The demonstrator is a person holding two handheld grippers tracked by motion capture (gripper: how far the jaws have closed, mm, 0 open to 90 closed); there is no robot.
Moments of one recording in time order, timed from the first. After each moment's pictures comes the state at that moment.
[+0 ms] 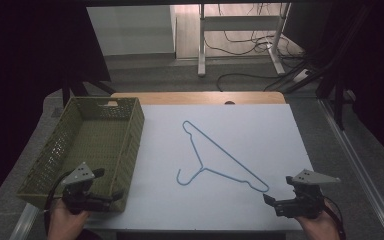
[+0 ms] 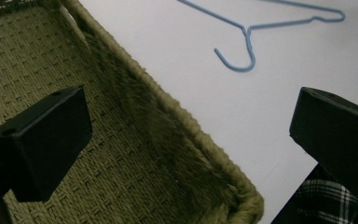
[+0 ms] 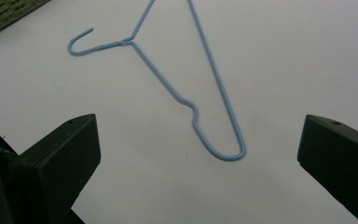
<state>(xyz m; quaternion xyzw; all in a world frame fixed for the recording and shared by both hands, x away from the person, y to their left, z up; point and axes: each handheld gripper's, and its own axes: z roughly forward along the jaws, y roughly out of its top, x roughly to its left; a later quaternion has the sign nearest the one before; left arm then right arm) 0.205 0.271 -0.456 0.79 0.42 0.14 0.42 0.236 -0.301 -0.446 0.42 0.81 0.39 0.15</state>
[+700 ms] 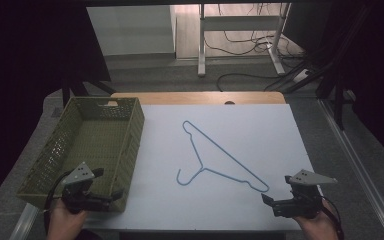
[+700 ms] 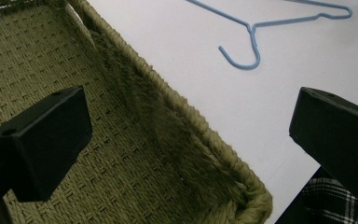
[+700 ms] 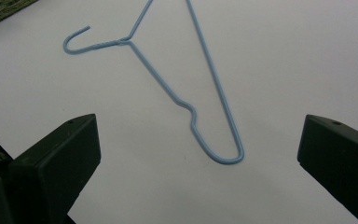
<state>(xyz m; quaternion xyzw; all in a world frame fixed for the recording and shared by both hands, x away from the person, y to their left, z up) 0.205 0.271 -0.456 0.79 0.42 0.14 0.41 0.236 -0.296 -0.446 0.41 0.81 0.38 0.16</state>
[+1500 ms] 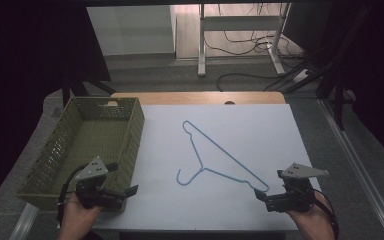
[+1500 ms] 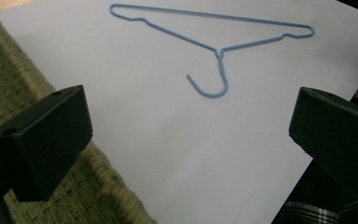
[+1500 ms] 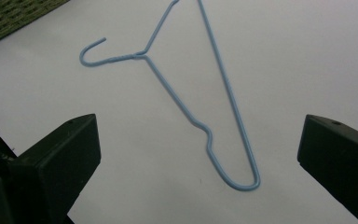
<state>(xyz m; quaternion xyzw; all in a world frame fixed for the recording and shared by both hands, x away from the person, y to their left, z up) 0.215 0.235 -0.438 0.80 0.38 0.13 0.44 0.245 -0.276 -0.433 0.39 0.82 0.39 0.16</state>
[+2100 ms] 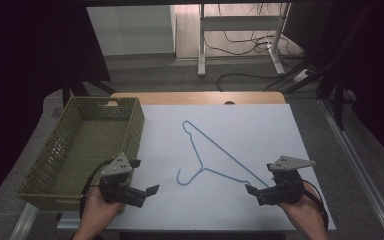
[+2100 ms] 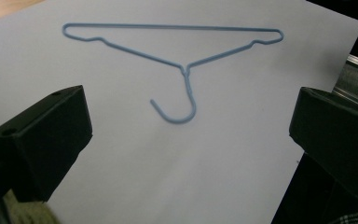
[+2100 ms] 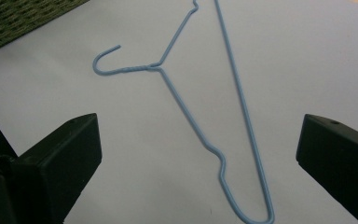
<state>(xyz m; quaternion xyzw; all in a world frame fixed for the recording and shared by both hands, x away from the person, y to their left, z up) 0.232 0.186 -0.433 0.82 0.33 0.12 0.44 0.262 -0.254 -0.427 0.36 0.84 0.39 0.15</state>
